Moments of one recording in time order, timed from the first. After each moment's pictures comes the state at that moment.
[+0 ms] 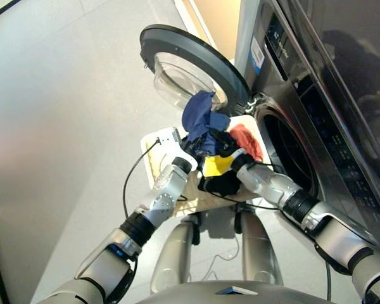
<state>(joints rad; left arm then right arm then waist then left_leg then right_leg) -0.41 0.26 -0.62 0.27 -1.11 -0.21 -0.07 -0.65 -0.44 0.81 0.54 -0.61 -0.20 -0.31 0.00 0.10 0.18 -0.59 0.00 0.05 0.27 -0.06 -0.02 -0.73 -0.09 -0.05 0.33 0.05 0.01</state>
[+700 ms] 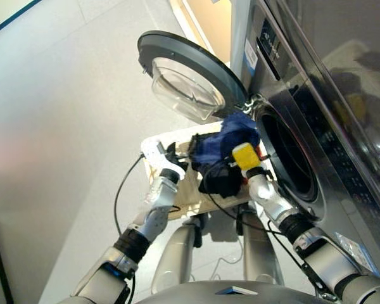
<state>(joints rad) -0.21 0.20 -0.36 0.24 -1.02 -0.34 0.05 -0.40 -0.26 0.41 0.65 0.16 -0.27 -0.40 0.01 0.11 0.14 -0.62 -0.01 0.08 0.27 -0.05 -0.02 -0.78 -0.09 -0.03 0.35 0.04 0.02</state>
